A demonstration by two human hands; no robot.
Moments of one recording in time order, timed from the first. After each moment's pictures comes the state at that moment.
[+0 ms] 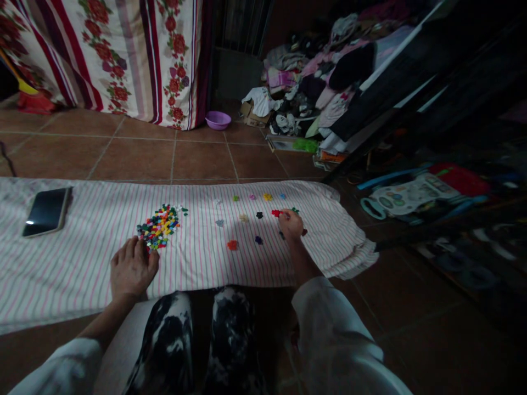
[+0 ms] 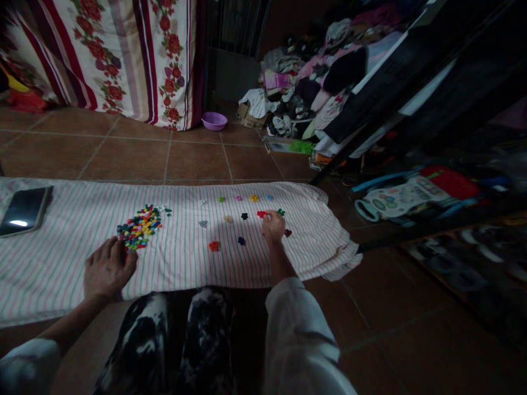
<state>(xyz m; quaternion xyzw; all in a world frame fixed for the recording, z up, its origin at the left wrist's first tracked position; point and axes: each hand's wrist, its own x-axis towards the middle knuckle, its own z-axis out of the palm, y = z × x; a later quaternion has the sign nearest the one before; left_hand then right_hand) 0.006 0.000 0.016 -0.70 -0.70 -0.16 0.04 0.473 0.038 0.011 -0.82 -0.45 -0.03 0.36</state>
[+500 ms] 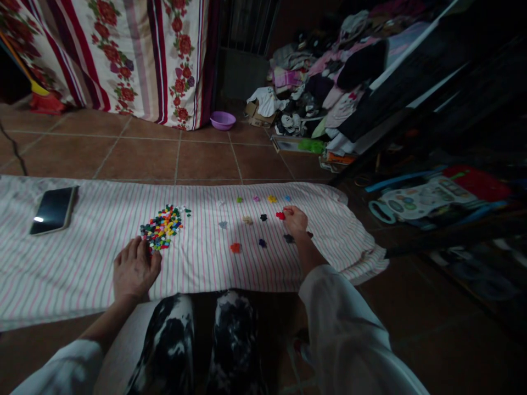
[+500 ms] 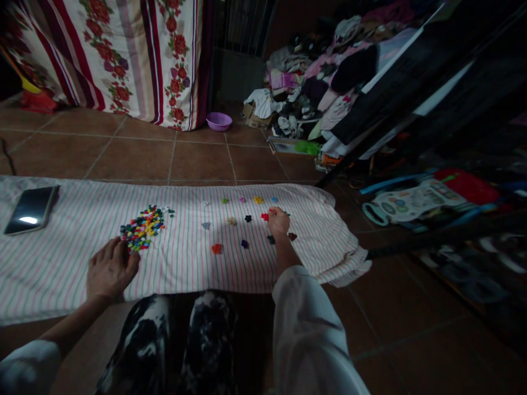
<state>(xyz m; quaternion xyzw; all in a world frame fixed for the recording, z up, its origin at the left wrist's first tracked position) 0.005 0.000 0.013 -0.70 -0.69 -0.15 0.06 0.495 0.067 0.011 -0.84 -0.44 0.04 0.31</state>
